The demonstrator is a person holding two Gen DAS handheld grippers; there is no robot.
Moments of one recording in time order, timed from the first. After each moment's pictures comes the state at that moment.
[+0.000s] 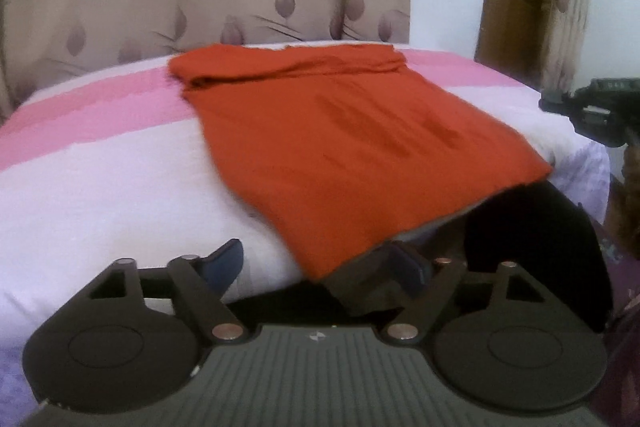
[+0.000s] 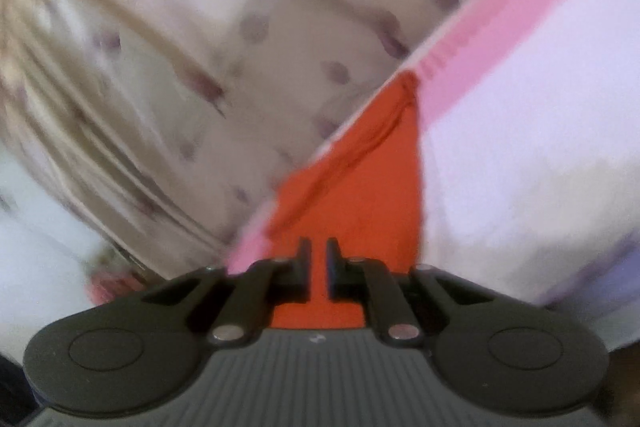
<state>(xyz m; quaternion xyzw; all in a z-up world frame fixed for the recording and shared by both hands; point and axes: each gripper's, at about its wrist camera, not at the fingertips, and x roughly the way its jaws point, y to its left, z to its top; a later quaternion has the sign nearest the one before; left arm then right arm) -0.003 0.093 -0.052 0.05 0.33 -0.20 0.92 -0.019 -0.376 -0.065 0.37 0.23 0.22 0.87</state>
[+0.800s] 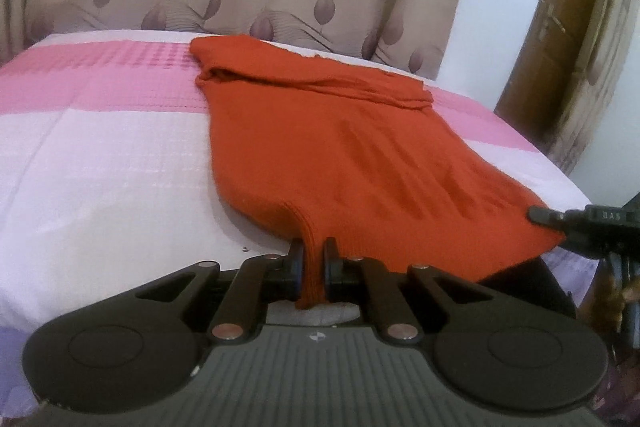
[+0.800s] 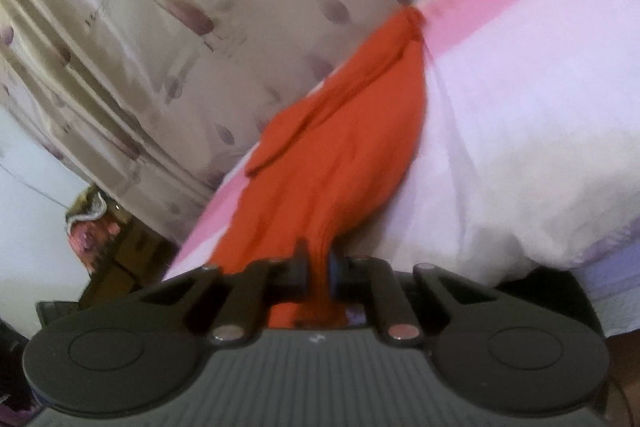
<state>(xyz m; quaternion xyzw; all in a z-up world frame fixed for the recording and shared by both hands) 0.029 0.099 -0.043 -0.06 0.35 -0.18 0.92 0.003 -0.344 -0.102 0.36 0.29 0.25 0.85</state>
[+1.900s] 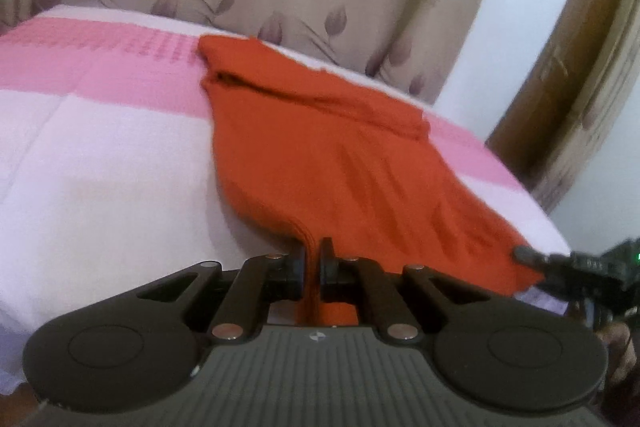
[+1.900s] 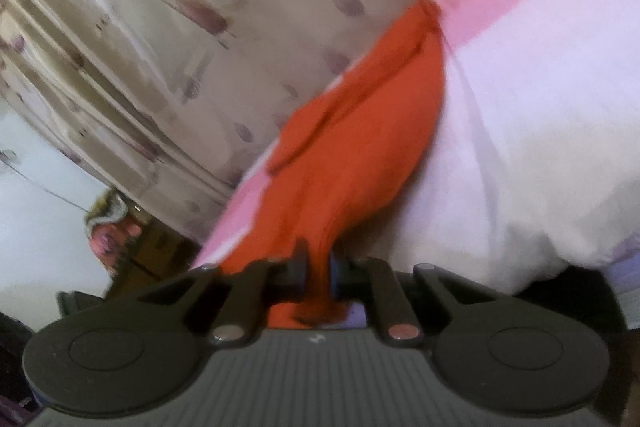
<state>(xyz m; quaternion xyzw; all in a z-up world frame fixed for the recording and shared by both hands) 0.046 0.120 -0.028 -0.14 0.35 -0.18 0.91 0.012 -0.343 -0.096 0.38 0.28 0.28 0.83</state>
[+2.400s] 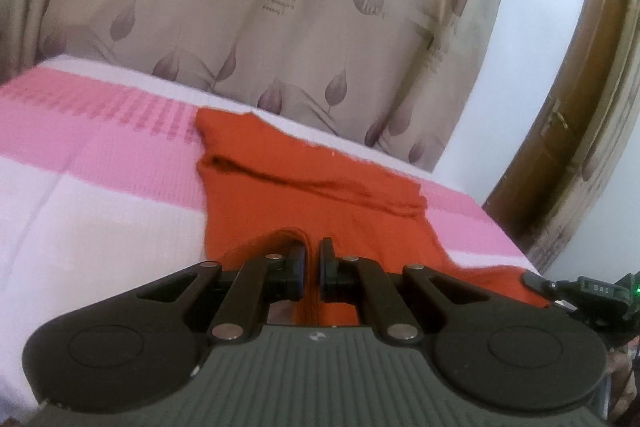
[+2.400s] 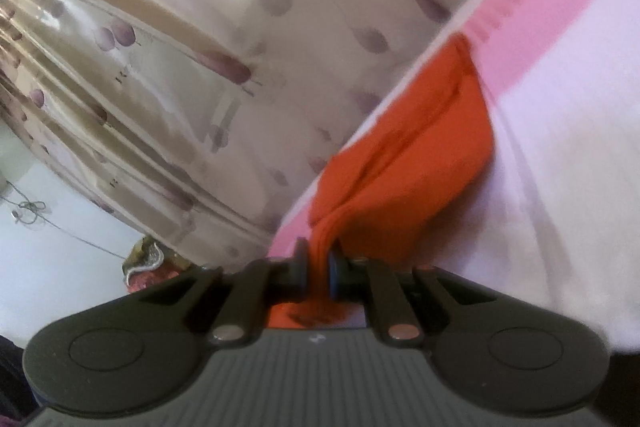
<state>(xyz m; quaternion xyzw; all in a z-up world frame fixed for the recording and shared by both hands) 0.075 0.115 0.013 -0.16 0.27 -0.16 0.94 0.050 -0.350 -0.062 0.44 0.24 0.29 0.81</state>
